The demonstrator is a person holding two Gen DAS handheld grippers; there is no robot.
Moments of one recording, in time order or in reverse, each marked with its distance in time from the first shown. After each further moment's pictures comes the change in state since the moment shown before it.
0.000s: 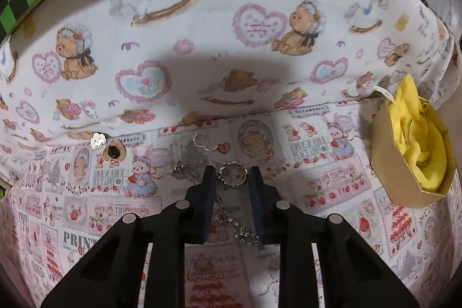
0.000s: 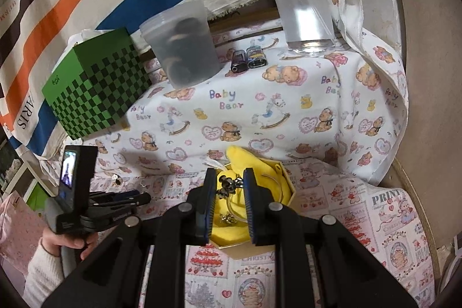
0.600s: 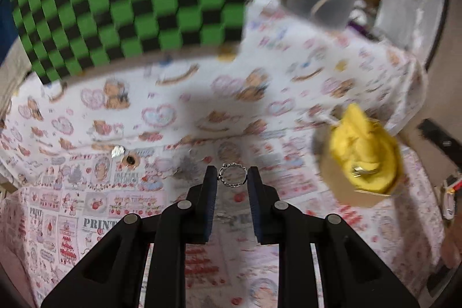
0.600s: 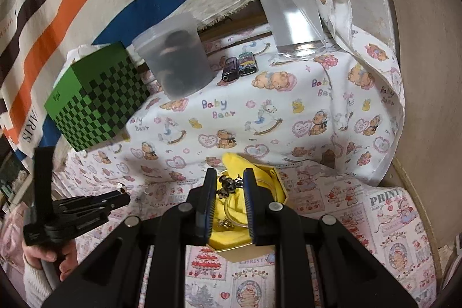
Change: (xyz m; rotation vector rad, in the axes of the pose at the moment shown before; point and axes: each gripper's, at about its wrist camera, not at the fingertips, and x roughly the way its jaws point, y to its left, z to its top) left arm -0.093 0.004 -0.014 -0.014 -0.147 -0.070; right arm -0.006 -0.016 0.004 0.065 -0.017 0.034
